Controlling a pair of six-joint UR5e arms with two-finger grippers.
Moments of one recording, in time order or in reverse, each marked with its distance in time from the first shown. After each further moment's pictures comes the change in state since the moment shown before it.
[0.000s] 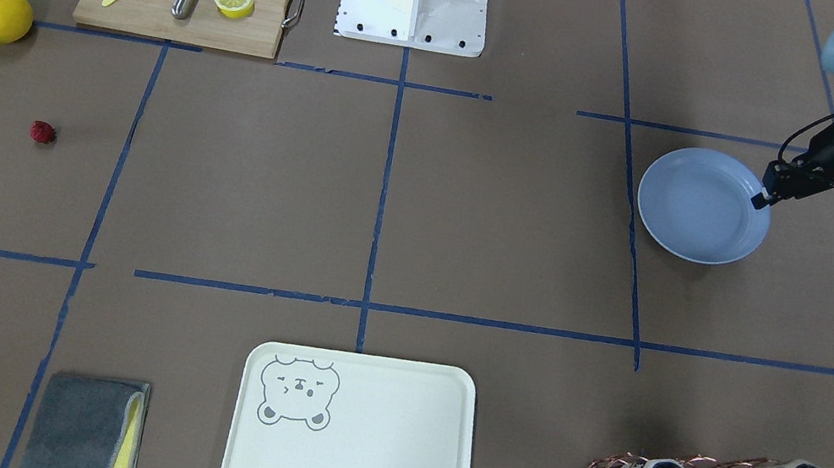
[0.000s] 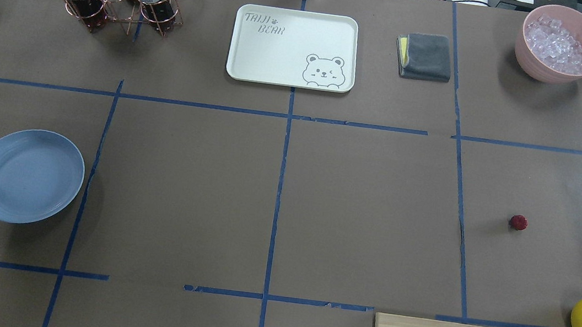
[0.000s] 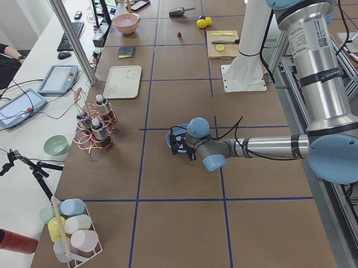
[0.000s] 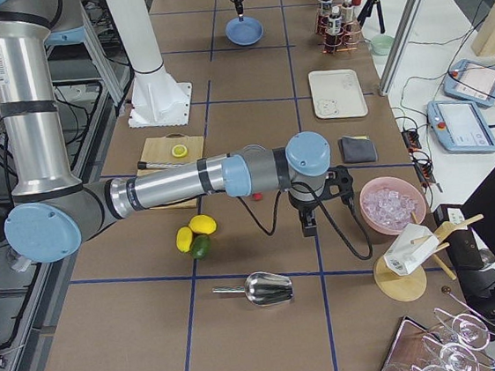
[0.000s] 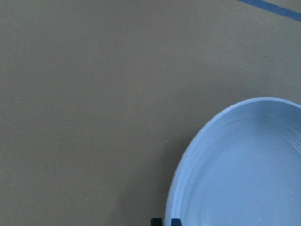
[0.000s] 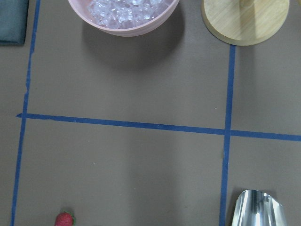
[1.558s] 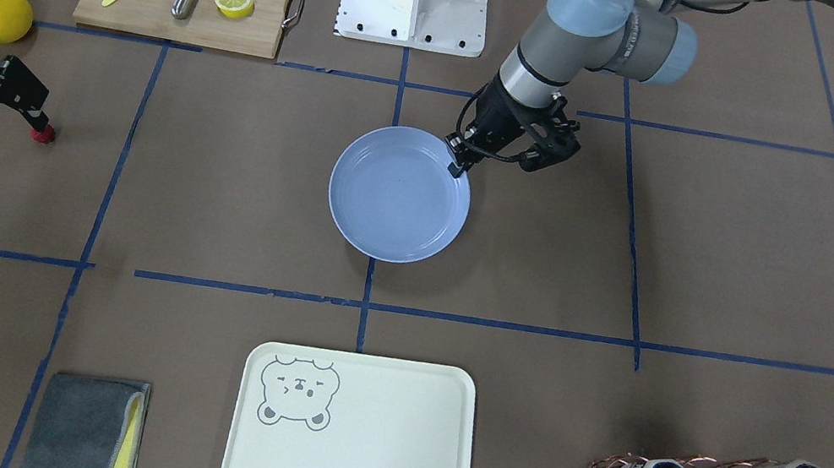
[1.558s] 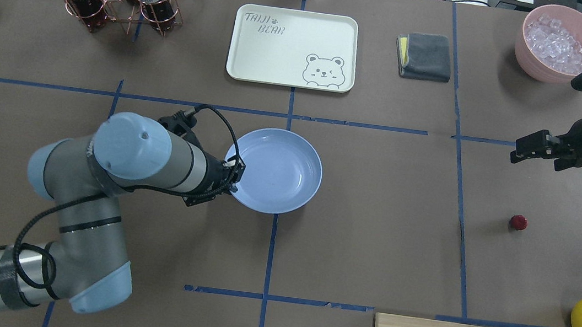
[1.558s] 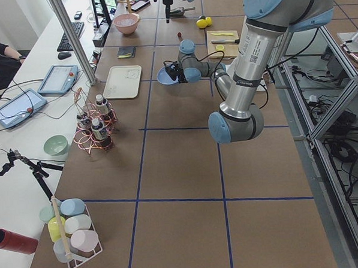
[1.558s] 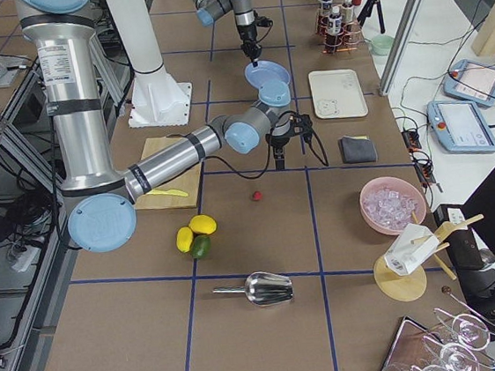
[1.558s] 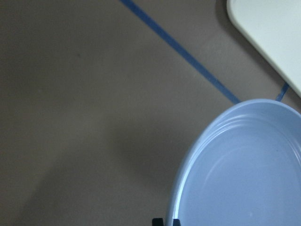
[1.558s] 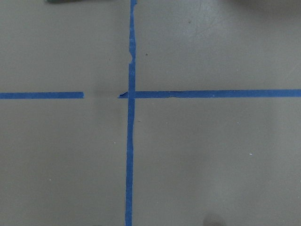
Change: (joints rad) left arm 0.483 -0.787 -0.003 0.653 0.454 -0.726; right arm -0.530 -0.002 0.162 0.331 -0.232 0.756
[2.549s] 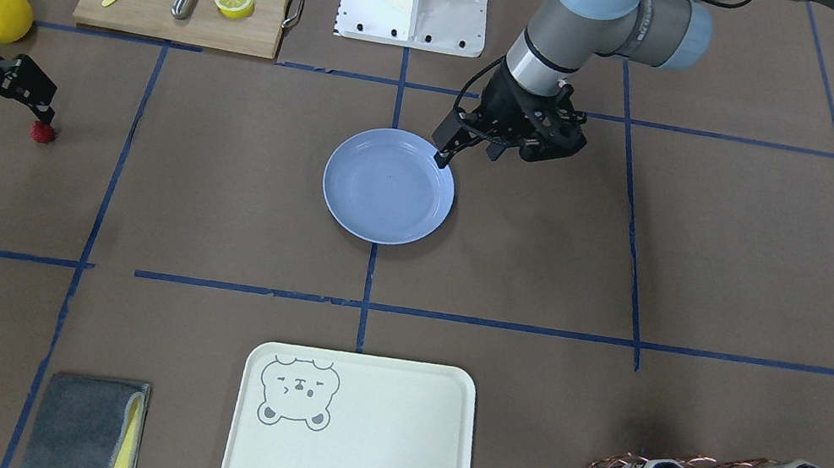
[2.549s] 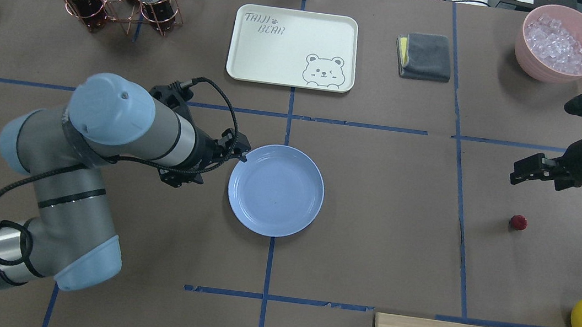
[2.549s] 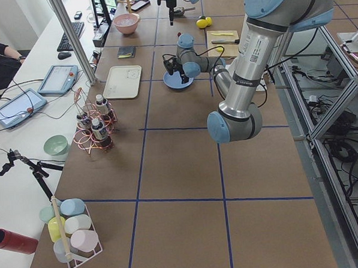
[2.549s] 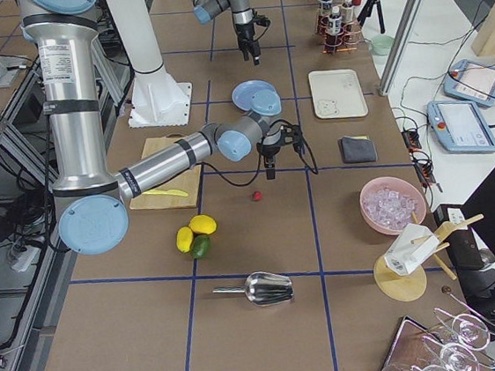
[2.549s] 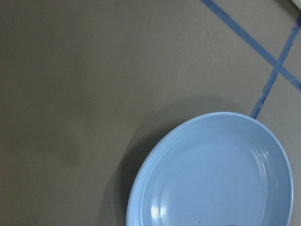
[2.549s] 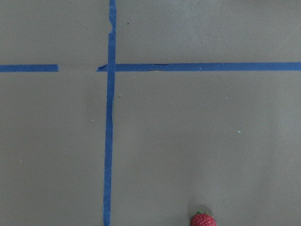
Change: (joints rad) left arm -0.116 -0.001 -0.109 0.119 -0.096 0.186; right arm -0.070 -0.064 0.006 0.024 -0.054 0.005
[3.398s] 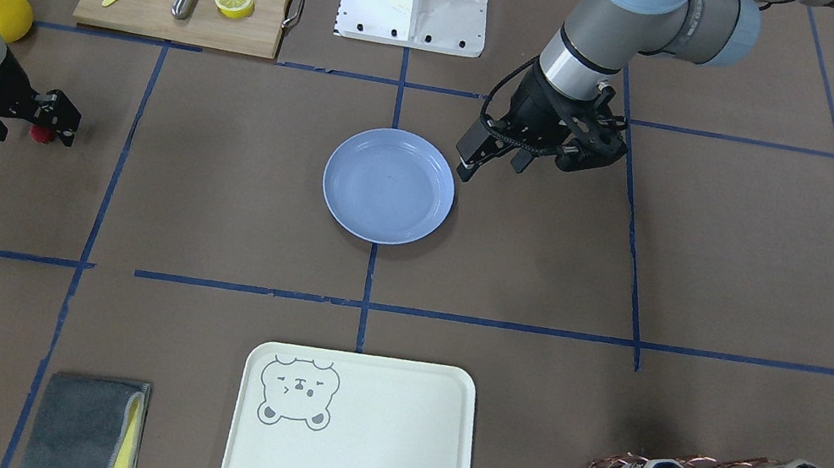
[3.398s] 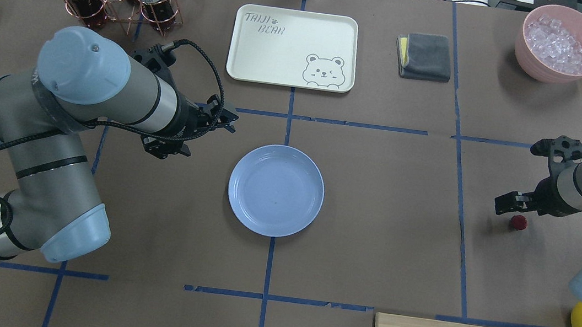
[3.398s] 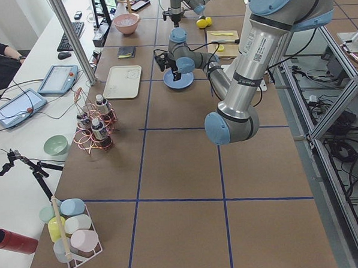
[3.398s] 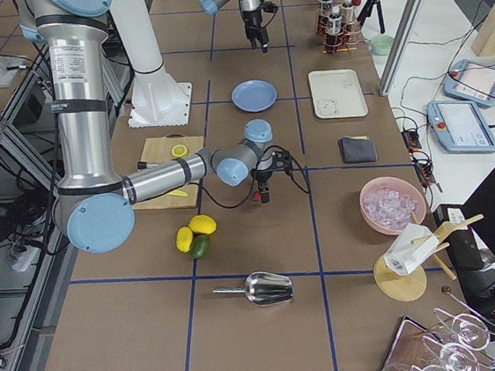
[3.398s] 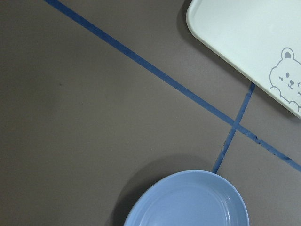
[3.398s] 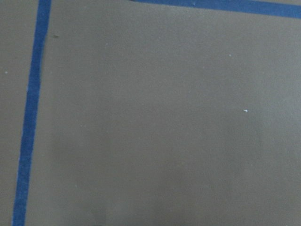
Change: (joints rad) left arm -0.064 0.002 -0.025 0.028 -0.024 0.031; right arm -0.133 -0.019 -0.190 0.202 -0.122 0.008
